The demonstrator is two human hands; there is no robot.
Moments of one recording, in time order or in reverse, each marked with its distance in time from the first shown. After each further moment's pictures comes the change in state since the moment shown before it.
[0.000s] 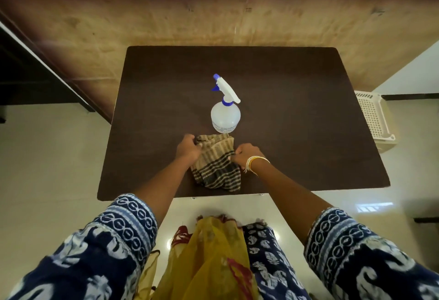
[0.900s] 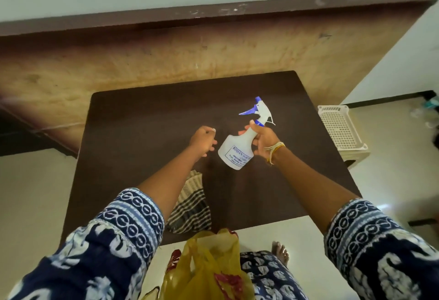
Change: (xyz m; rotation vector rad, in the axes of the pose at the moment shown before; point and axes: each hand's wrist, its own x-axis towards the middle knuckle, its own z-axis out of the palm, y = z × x) left_hand 0.004 0.186 0.034 -0.196 -0.224 0.188; right_hand 0.030 0.041 -0.171 1.154 0.048 -0.092
